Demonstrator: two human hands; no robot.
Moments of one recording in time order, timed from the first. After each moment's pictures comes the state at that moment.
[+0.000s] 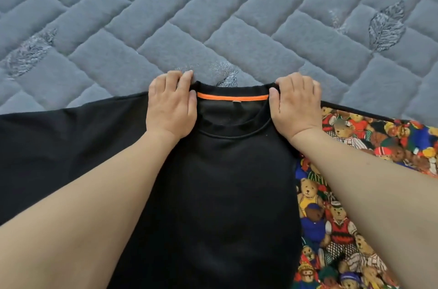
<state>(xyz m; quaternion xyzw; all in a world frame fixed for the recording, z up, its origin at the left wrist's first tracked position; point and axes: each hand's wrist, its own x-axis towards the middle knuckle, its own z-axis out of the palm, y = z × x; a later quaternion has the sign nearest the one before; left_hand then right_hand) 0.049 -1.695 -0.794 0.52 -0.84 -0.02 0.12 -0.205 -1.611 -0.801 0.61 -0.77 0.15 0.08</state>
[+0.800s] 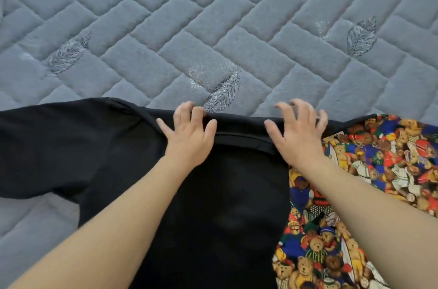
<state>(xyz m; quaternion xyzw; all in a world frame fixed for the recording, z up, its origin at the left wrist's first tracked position) 0.070 -1.591 -0.749 0.59 -0.78 -0.20 0.03 -0.172 -1.507 -0.746 0.57 -0.81 0.06 -0.07</state>
